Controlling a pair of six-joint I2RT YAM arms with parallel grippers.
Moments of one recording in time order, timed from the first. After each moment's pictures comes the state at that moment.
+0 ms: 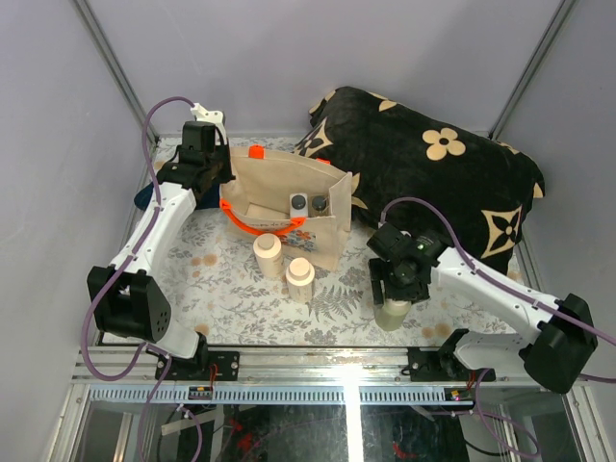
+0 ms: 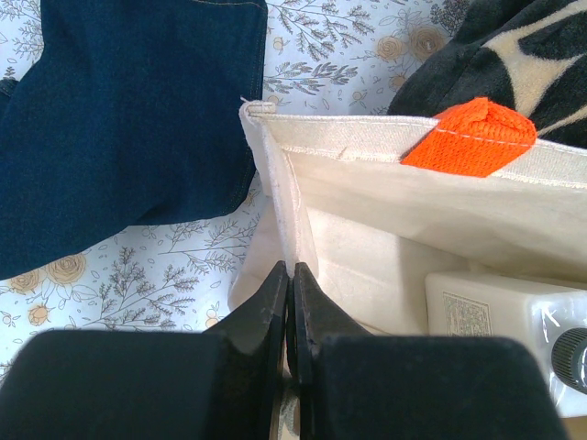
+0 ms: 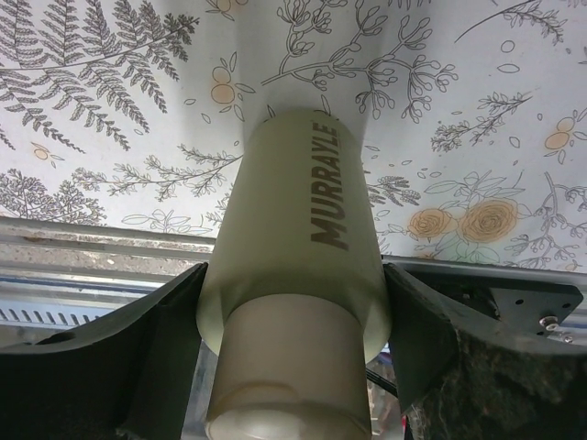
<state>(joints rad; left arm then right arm) -0.15 1.51 1.41 -0.53 -0.05 -0.16 0.78 1.21 0.94 -1.13 0.09 0.67</state>
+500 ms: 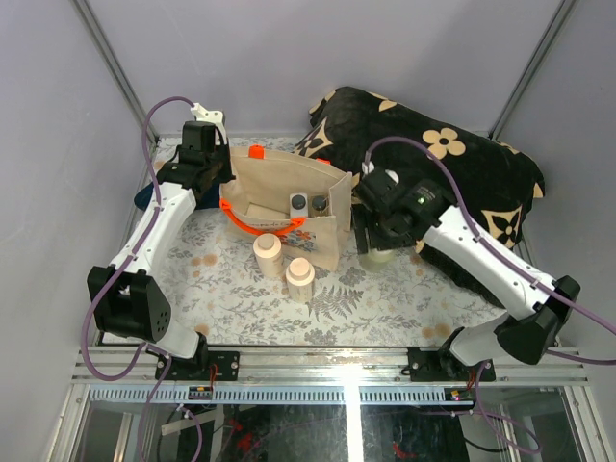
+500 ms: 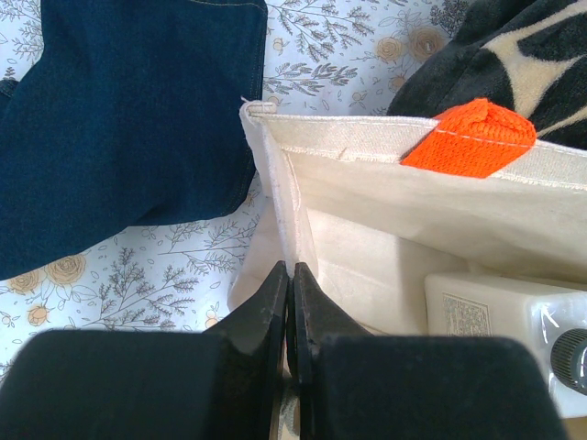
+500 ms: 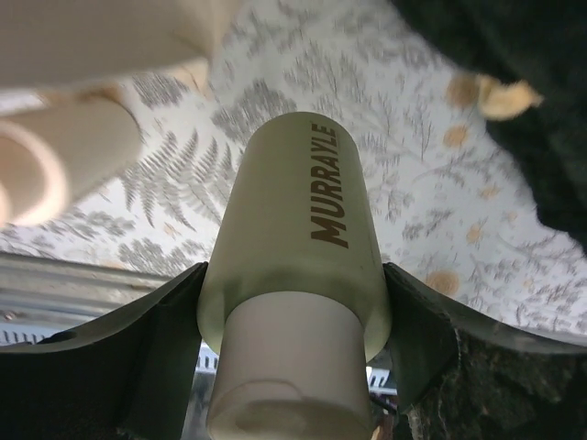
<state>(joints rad) -0.15 1.51 1.41 -0.52 -0.05 -0.16 0.78 1.40 1.46 -1.28 0.23 0.58</state>
